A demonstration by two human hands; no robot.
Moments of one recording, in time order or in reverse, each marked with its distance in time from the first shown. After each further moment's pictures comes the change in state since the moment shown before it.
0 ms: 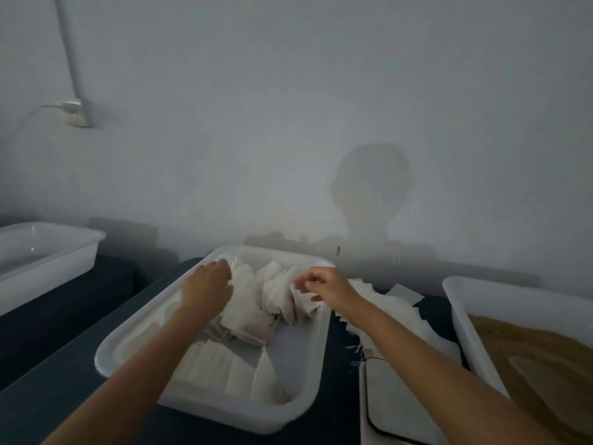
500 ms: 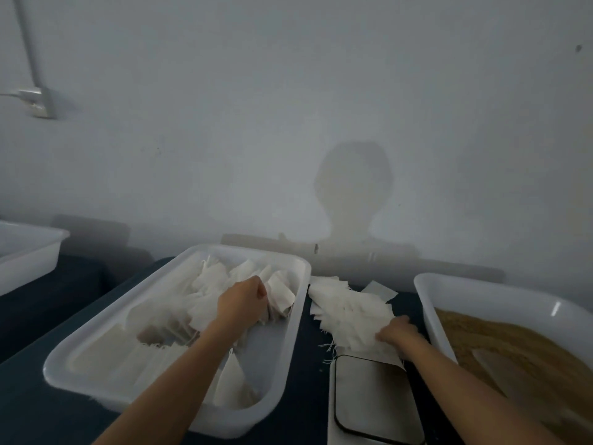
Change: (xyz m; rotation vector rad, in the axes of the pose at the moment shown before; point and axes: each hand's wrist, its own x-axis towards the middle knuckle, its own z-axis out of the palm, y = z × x) left_hand -0.009 0.089 0.048 -0.245 -0.195 0.021; right_hand -0.041 0.135 -0.102 -0.529 0.268 0.946
